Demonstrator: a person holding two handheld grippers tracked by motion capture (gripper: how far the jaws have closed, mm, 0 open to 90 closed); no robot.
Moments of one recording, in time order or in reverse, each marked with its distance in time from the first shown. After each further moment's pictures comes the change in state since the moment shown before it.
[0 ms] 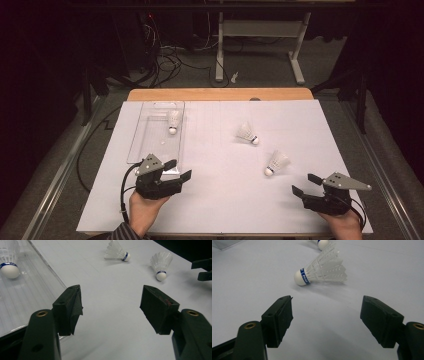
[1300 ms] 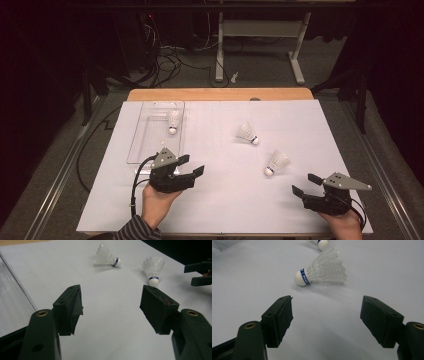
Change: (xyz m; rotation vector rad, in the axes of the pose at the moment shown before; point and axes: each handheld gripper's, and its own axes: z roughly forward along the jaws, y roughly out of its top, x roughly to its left) left arm -0.013 0.018 0.025 -0.001 -0.043 0.029; right arm 0.000 0.000 0.000 -0.003 0.001 0.002
